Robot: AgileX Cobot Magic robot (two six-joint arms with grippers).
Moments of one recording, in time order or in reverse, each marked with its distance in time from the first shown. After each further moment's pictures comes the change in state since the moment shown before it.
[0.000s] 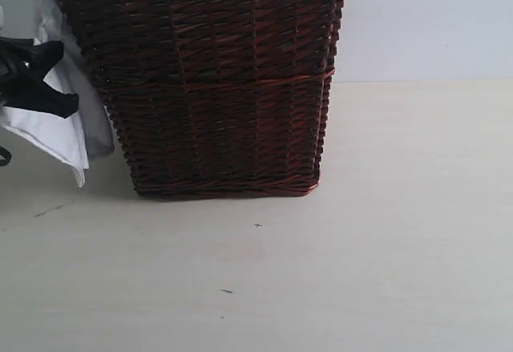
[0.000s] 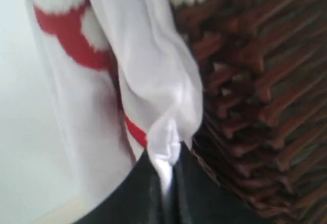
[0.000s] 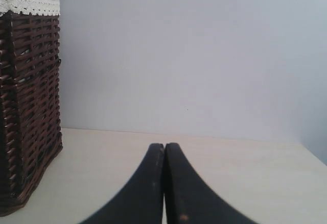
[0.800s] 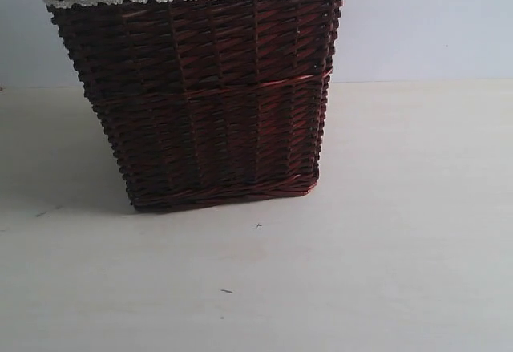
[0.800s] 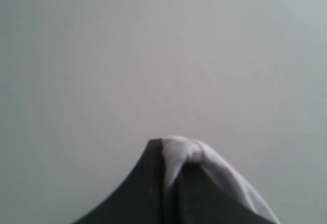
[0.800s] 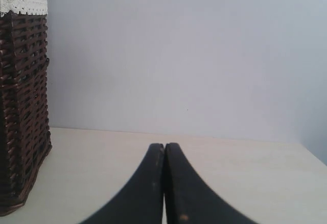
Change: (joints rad) left arm 0.000 -0.321 -0.485 -0.053 0.012 0.065; right arm 0.000 0.000 0.000 0.000 0.000 0.000
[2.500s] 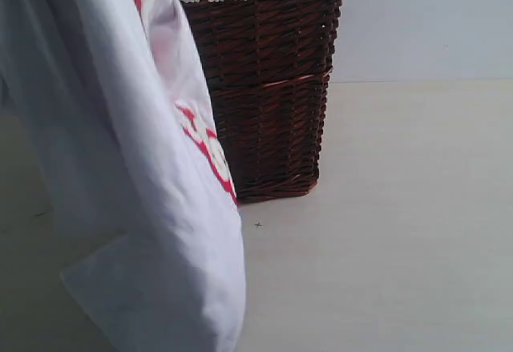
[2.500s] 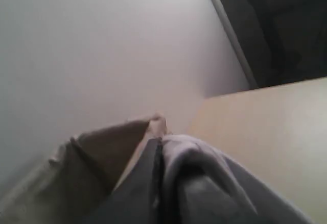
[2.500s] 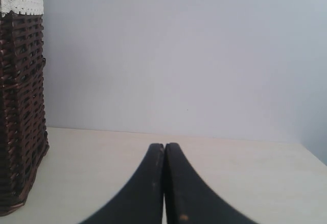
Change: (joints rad) left arm 0.000 -0.202 0.071 1.441 -0.297 -1.486; right arm 0.000 0.000 0.000 0.000 0.000 0.000
